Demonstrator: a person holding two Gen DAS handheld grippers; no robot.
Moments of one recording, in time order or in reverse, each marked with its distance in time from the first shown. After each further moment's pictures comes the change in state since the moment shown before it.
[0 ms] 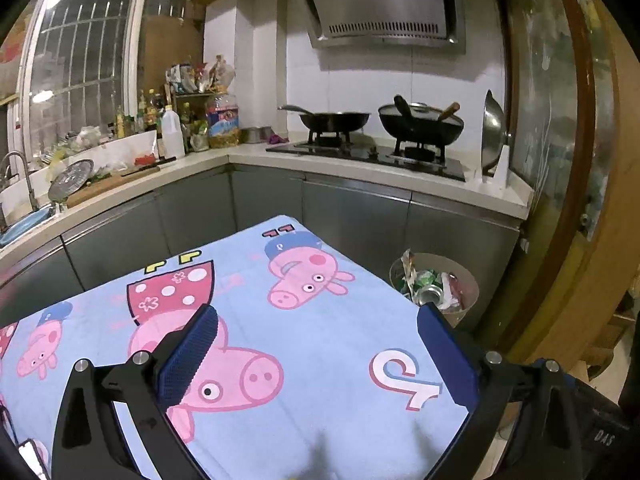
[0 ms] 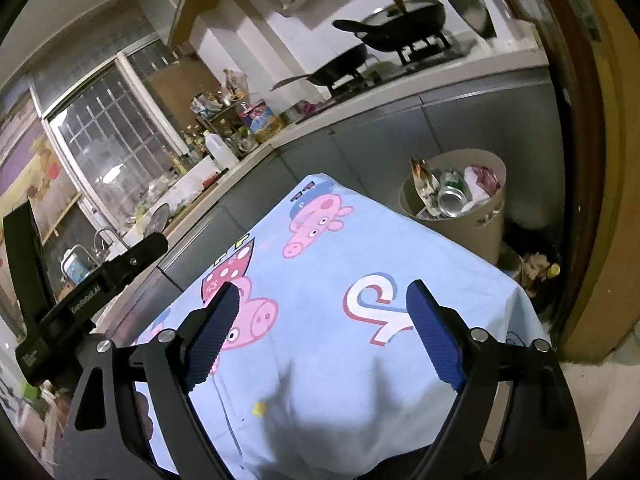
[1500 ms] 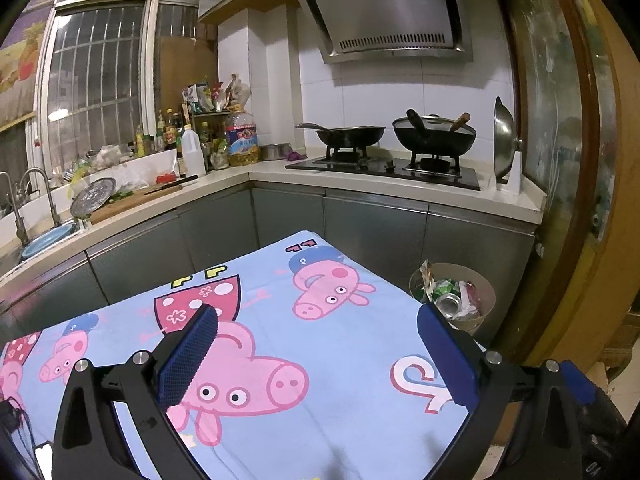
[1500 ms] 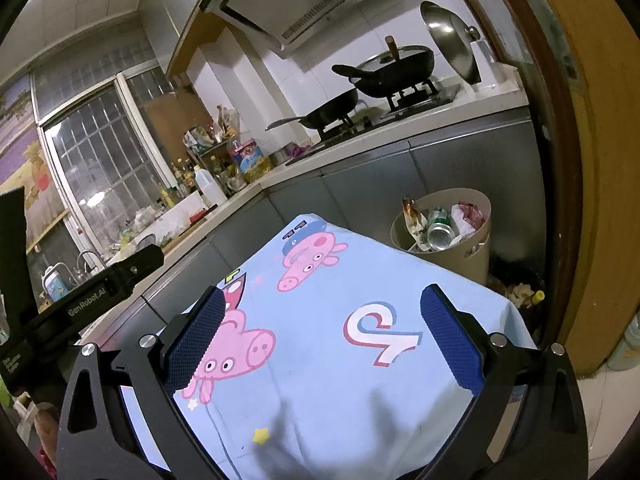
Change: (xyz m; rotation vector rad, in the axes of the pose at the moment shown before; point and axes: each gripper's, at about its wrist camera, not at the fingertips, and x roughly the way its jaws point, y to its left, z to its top) left arm -0.019 0.001 0.002 0.028 -0.044 0.077; right arm -0.011 0.023 -0.015 -0.017 -0.183 -0.083
